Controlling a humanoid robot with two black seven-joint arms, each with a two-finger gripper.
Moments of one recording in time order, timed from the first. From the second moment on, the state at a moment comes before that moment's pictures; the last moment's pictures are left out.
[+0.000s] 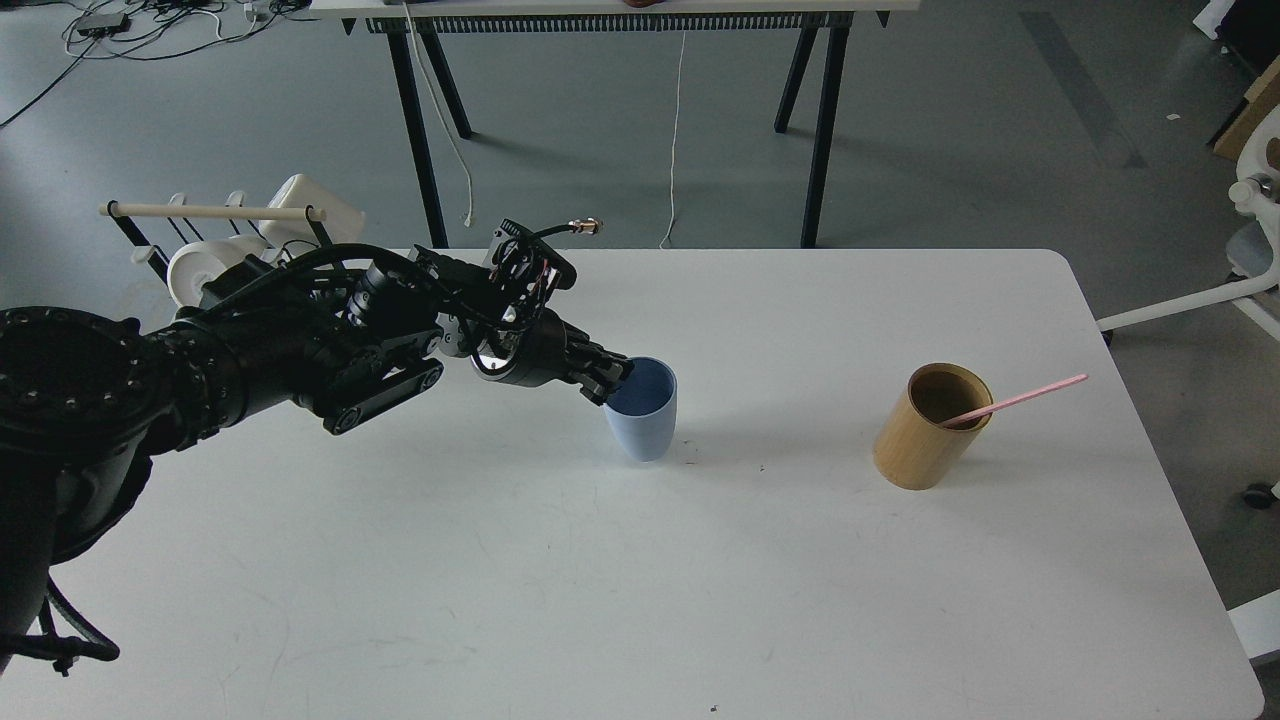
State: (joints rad) left arm -1.22 0.08 0.36 -0.59 1.43 -0.21 -0.49; right arm 0.55 -0.96 0.66 0.85 0.18 0.49 0.49
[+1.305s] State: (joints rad) left arm -0.89 0.27 -0.48 -0.77 0.93 -0.37 -0.49; right arm 0.53 -1.10 0.65 0.96 -0.07 0.49 0.49
